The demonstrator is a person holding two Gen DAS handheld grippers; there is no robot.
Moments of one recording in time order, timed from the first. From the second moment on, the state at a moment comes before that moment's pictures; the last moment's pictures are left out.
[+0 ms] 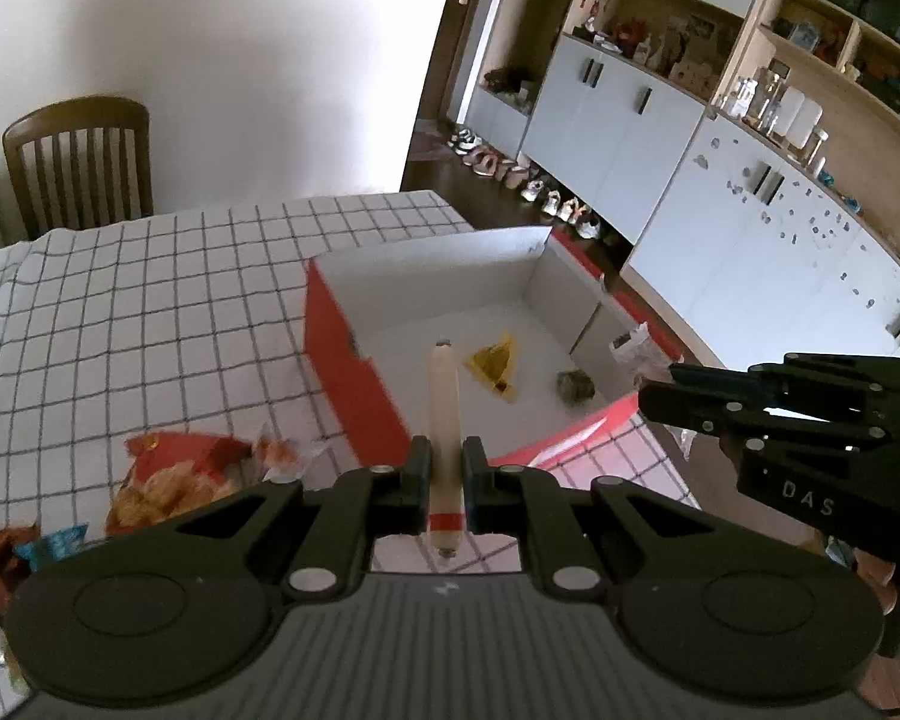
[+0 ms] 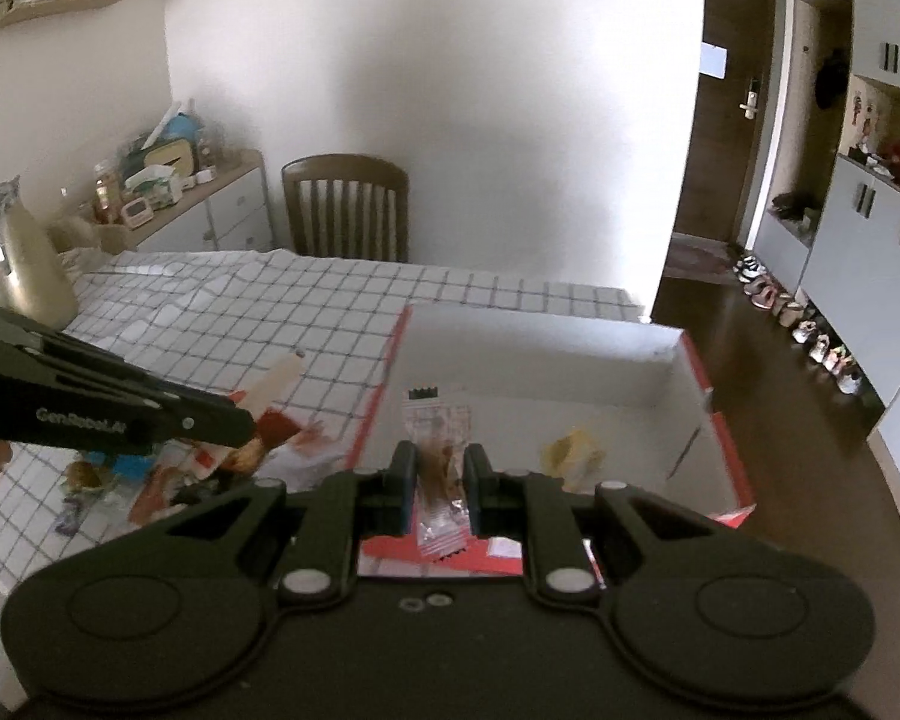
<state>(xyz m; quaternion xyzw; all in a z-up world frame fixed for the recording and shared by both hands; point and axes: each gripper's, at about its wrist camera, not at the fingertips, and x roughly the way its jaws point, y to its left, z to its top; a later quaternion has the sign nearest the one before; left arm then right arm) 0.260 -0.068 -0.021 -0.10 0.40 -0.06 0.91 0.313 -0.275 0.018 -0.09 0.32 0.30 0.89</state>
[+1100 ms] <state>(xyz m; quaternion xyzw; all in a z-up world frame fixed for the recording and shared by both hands) 0.458 -0.146 -0.084 -0.04 0.47 -0.04 0.88 0.464 -0.318 -0.051 -0.10 0.39 0.25 0.88</state>
